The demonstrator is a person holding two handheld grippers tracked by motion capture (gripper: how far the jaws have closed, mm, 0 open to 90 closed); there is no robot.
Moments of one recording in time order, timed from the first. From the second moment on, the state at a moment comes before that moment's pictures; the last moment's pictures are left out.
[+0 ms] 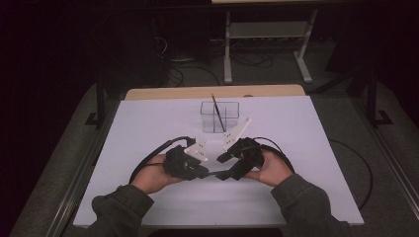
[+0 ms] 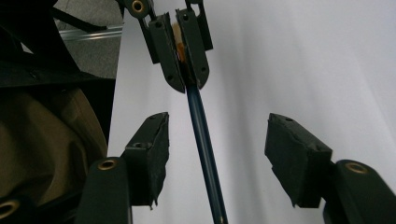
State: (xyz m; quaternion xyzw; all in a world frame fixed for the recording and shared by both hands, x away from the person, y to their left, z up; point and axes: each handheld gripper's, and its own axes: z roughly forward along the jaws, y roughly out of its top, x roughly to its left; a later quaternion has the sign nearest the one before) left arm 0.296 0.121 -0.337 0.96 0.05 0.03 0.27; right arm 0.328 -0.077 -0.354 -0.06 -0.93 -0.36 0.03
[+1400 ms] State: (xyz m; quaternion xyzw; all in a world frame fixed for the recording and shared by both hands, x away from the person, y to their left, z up) left arm 0.293 0.114 -0.337 0.96 0.03 0.02 0.28; right arm 0.326 -0.067 -0.361 -0.02 -0.93 -0.34 0.10
